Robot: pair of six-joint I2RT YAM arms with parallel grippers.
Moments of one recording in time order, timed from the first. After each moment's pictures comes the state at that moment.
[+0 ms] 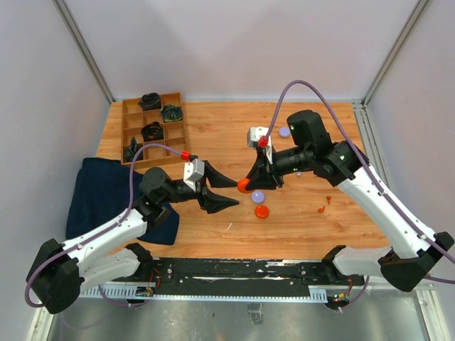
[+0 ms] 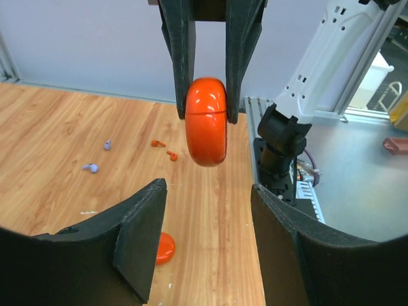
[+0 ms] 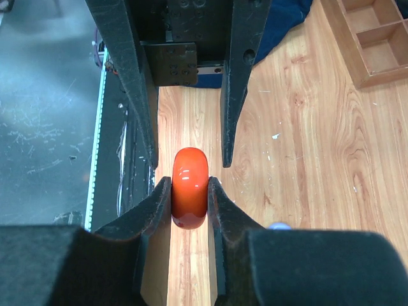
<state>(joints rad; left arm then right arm) -0.68 0.99 0.52 0.68 0.80 -0.26 0.67 1.24 1.46 -0.87 -0.82 -0.41</state>
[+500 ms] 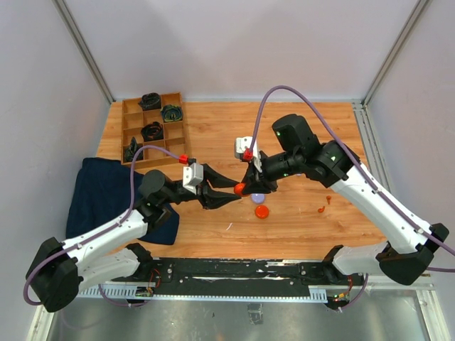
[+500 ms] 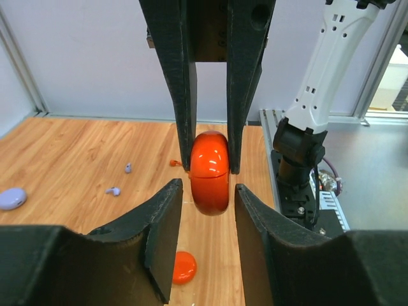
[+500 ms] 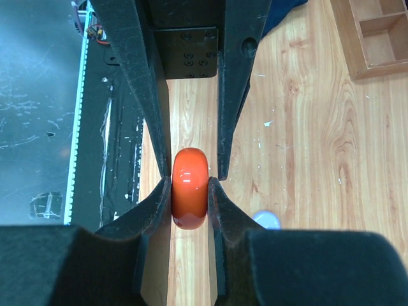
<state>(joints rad) -0.72 0.99 0.52 0.75 0.75 -0.17 0.79 1.28 1.52 -0.96 -0.68 -0.50</state>
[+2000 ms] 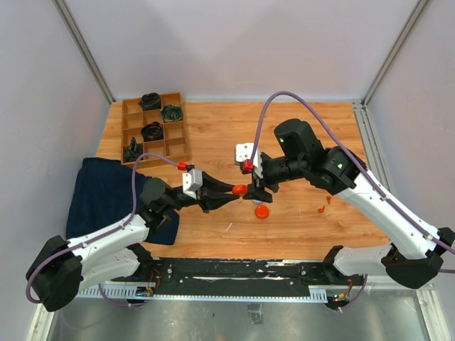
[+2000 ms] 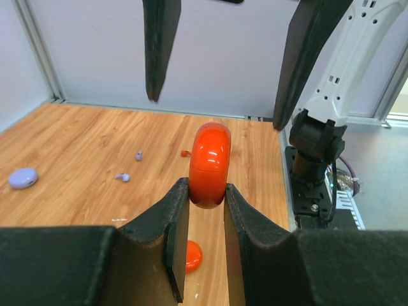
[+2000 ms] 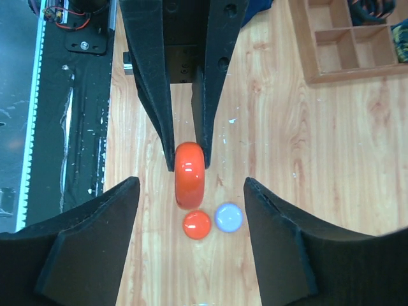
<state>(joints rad) -0.73 0.99 0.42 0.84 0.67 -0.16 0.87 1.25 1.53 -0.94 -0.52 -0.57</state>
